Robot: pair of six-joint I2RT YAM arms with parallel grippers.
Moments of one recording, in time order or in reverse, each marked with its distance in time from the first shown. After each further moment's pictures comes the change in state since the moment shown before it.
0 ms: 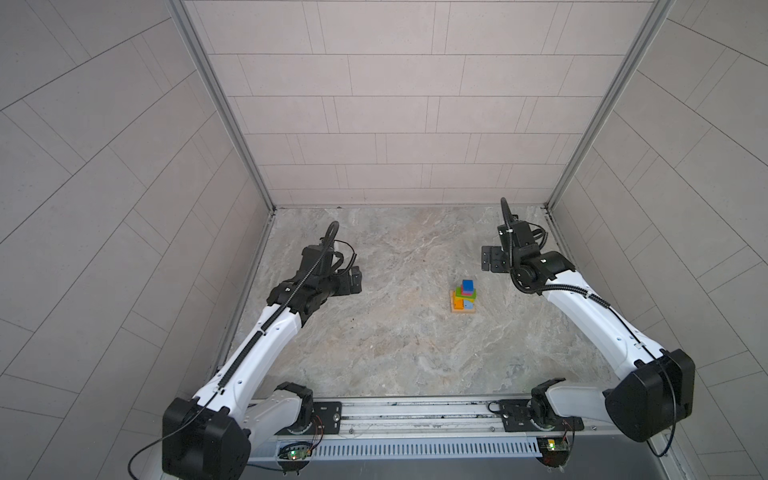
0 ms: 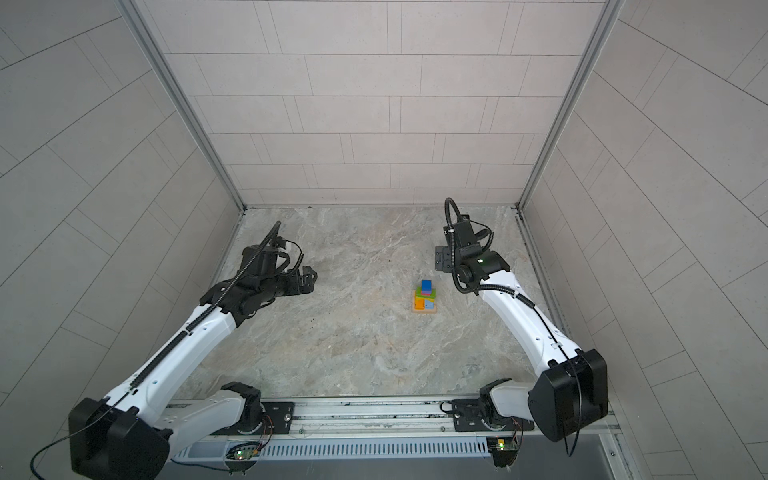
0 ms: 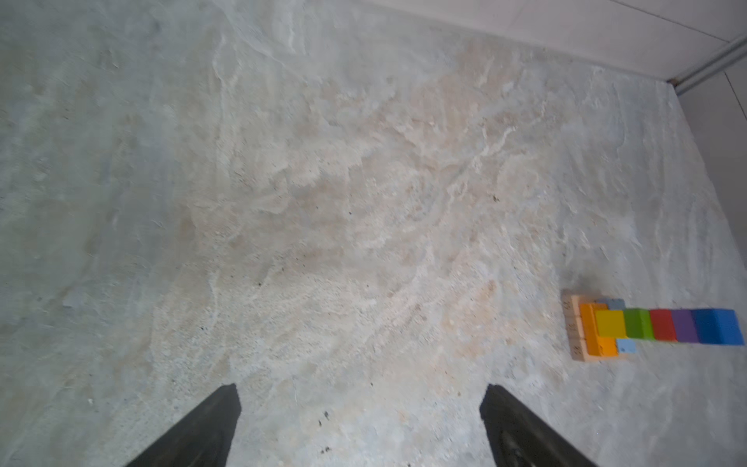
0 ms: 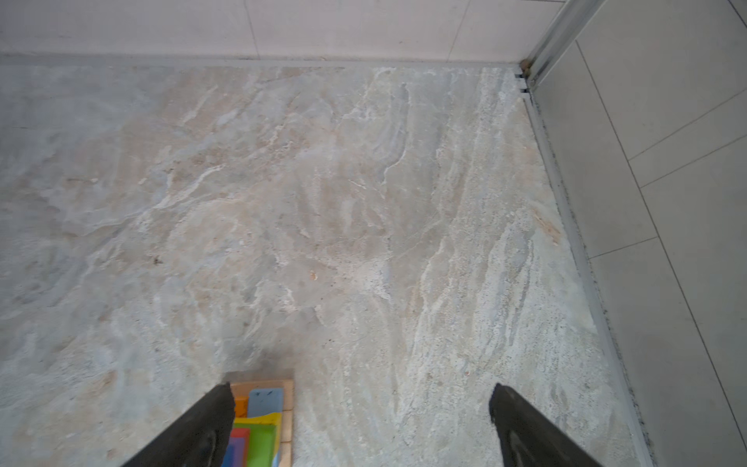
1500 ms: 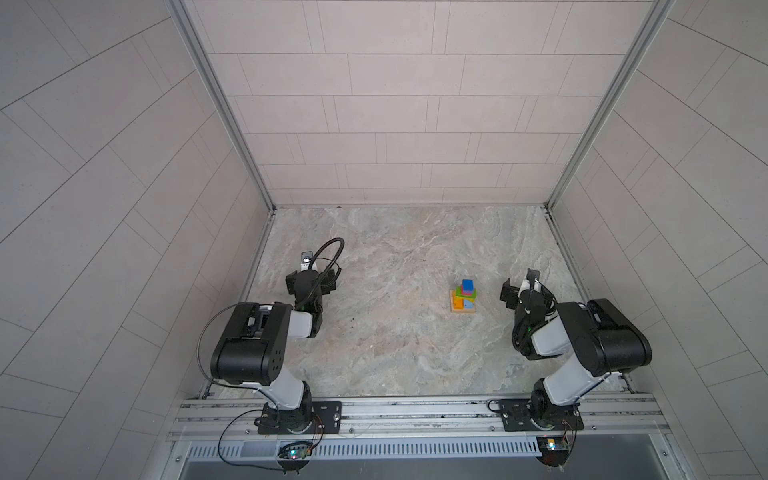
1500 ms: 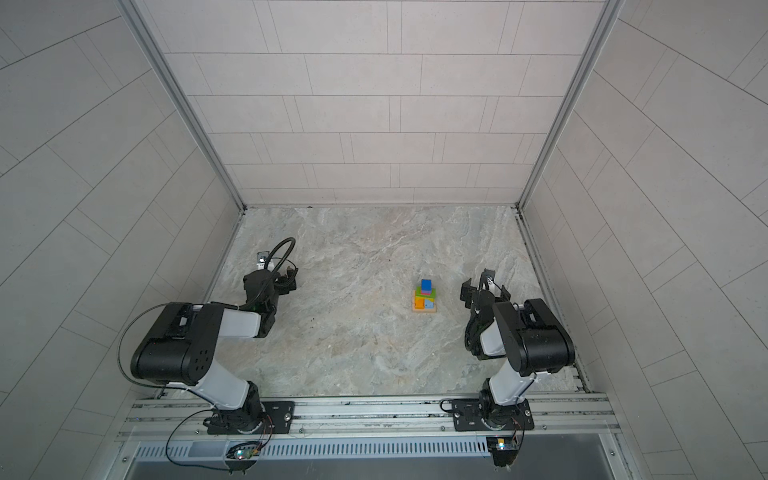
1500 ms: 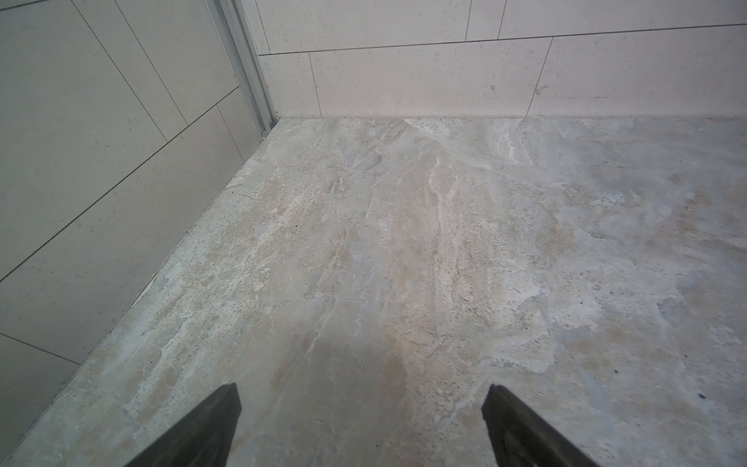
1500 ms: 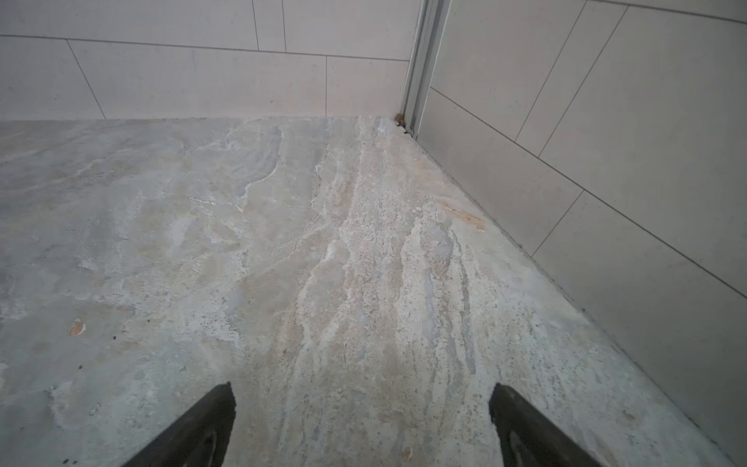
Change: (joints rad) left arm 0.230 0.518 -0.446 1.330 -0.266 0.321; right arm -0.211 0.321 -0.916 1.757 0.101 -0.206
